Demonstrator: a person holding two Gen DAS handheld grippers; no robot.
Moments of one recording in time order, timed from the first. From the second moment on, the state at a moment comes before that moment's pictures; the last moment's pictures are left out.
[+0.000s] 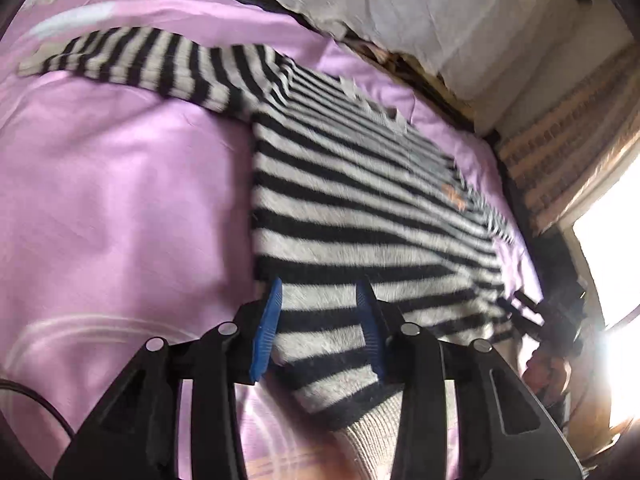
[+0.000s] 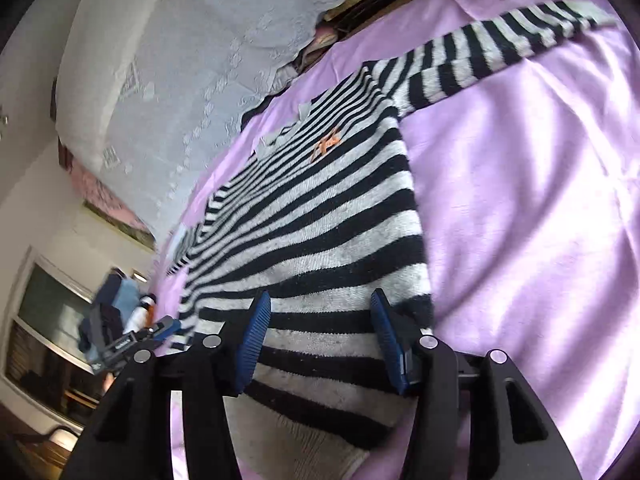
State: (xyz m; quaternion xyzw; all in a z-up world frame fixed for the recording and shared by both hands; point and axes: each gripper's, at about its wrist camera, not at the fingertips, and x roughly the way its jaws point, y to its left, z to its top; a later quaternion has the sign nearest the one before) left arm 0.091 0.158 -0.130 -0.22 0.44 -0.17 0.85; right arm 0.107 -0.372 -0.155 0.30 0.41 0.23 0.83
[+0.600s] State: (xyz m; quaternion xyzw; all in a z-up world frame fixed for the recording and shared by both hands) left arm 0.213 0.084 -0.138 -0.20 0.46 -0.15 0.85; right arm 0.230 -0.341 -0.155 0.34 0.40 0.20 0.83
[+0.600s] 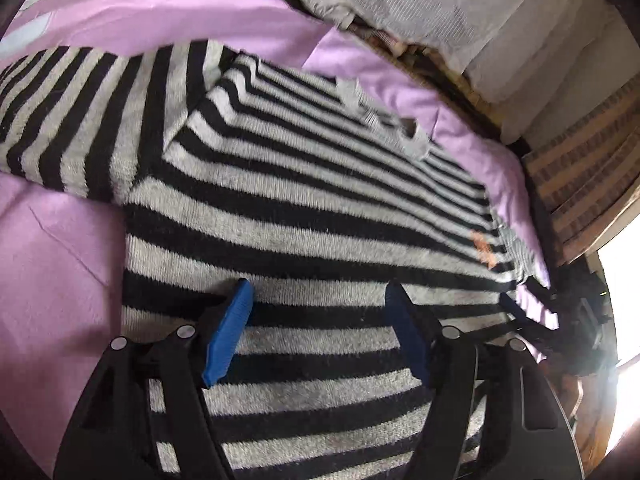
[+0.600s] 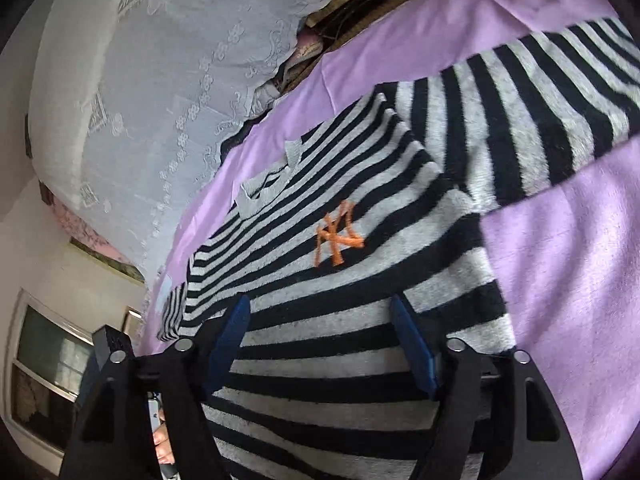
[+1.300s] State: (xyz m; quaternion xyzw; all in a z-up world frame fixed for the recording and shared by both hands) left arm 0.238 0.001 -0.138 -0.05 0.45 -0.04 0.89; right arm 0.197 -0.593 -0.163 0.49 0.27 -0.11 0.82
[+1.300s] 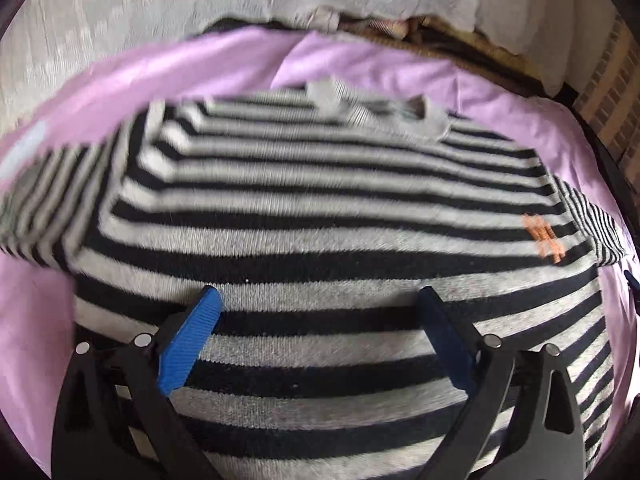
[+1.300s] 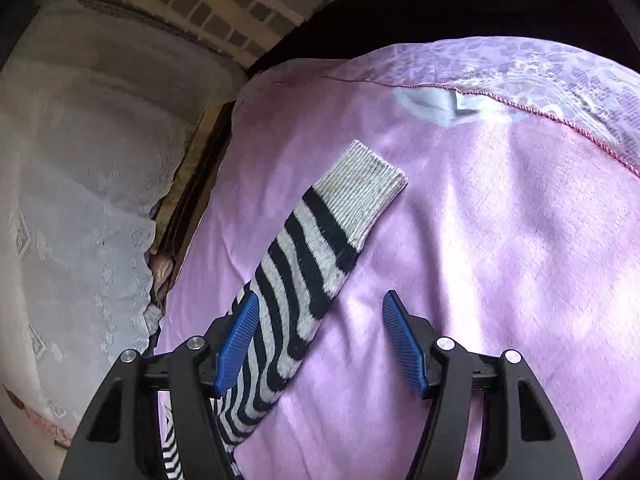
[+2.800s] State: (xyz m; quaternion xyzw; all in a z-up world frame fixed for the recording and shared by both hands) left arm 0.203 0.198 -0.126 -0.12 0.41 0.09 0.90; right arm 0.271 -0.315 -0.007 0.27 0.15 0.07 0.95
